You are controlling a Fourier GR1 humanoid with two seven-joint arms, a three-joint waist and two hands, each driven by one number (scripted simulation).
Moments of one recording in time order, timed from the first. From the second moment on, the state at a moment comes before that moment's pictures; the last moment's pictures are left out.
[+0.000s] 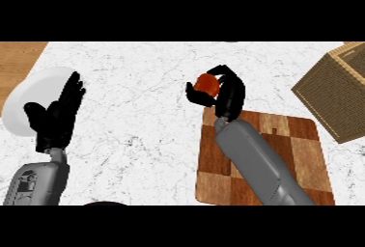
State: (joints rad) left arm -0.24 0.18 0.11 -1.44 -0.05 0.07 0.15; right arm -0.75 0.00 0.35 -0.85 0.42 -0.98 0.42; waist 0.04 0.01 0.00
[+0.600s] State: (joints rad) left arm -0.18 0.20 0.14 -1.48 -0.04 0.06 0.15; right arm -1.03 -0.08 0.21 -0.77 0.61 -0.97 0.70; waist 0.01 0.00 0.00
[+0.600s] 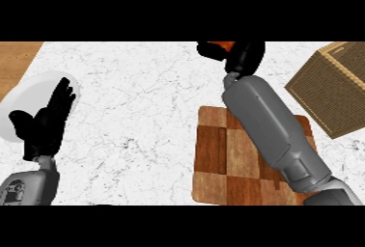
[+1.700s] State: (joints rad) left arm -0.22 0.20 0.14 -1.49 -0.04 0.05 0.19; right arm -1.22 -0.36 -0.01 -0.43 0.69 -0.83 0.72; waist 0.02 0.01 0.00
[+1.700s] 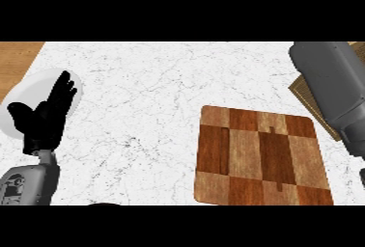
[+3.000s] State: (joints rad) left arm -0.24 0.19 0.14 -1.47 -0.05 0.05 0.17; right arm -1.08 -0.58 0.02 -0.23 0.77 -0.67 0.38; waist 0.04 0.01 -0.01
